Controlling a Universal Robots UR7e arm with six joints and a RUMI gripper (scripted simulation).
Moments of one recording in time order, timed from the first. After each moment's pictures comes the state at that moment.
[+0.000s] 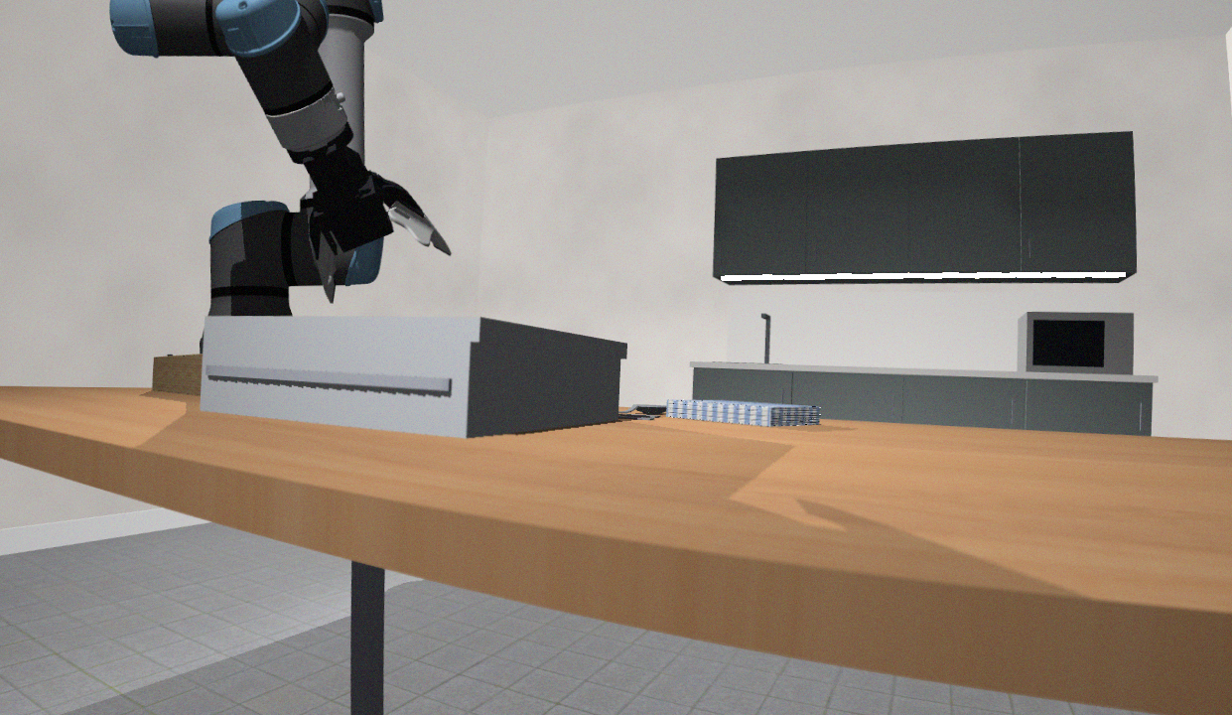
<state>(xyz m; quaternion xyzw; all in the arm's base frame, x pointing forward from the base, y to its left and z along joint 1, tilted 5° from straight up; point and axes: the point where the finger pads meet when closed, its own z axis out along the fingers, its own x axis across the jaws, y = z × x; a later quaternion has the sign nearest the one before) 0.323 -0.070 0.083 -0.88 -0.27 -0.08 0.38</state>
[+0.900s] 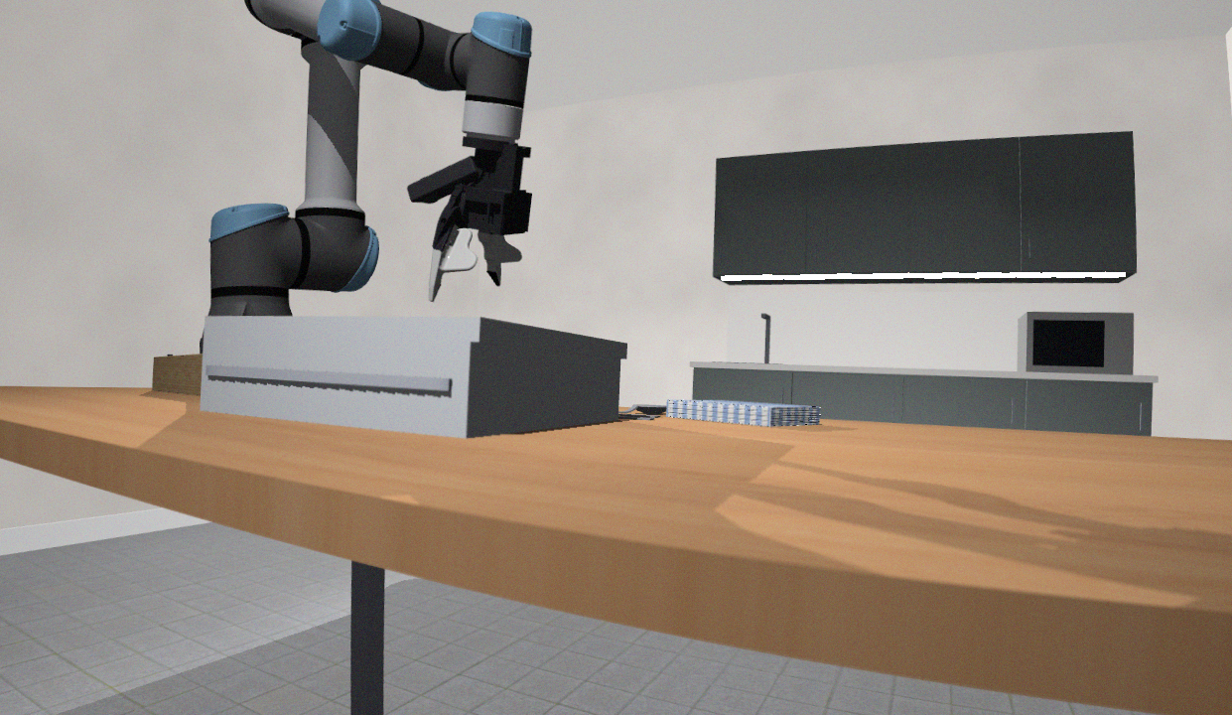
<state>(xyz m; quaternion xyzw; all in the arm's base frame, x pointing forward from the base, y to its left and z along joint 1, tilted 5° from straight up) 0.373 0.028 0.068 -0.72 -0.68 0.02 0.17</state>
